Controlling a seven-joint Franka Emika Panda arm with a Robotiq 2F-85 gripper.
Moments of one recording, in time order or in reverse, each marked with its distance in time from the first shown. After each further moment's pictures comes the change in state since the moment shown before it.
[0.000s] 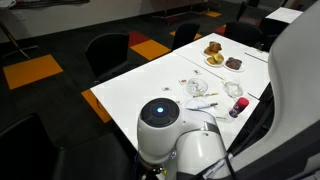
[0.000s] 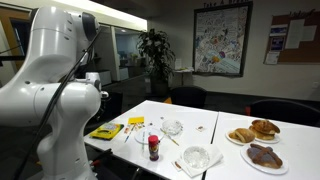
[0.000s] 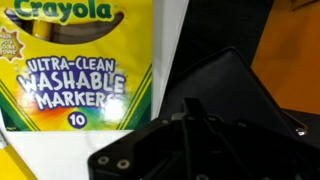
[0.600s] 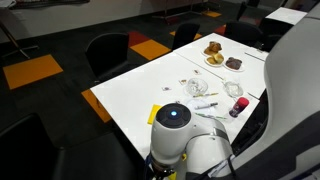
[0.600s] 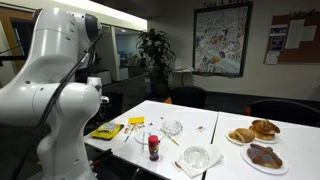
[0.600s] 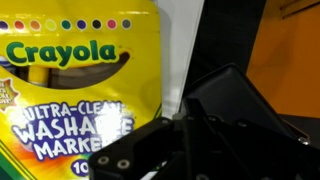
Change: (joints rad) arm -0.050 0.013 0.047 -0.089 0.093 0.089 -0.060
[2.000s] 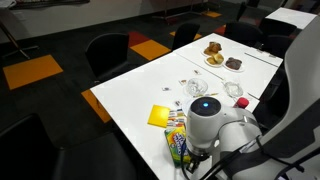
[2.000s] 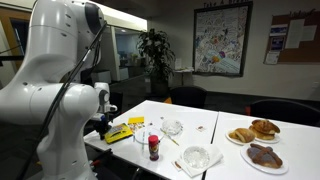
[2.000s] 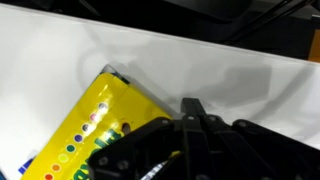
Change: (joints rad) arm -0.114 -0.121 -0.024 -0.302 -0.035 -0.003 -0.074
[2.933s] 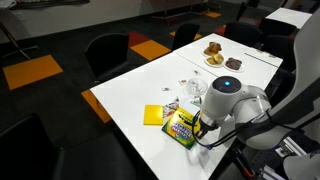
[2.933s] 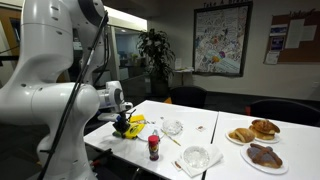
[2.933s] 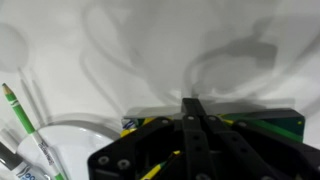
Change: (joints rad) arm 0.062 -0.086 -0.342 -0.135 -0.297 0.153 0.159
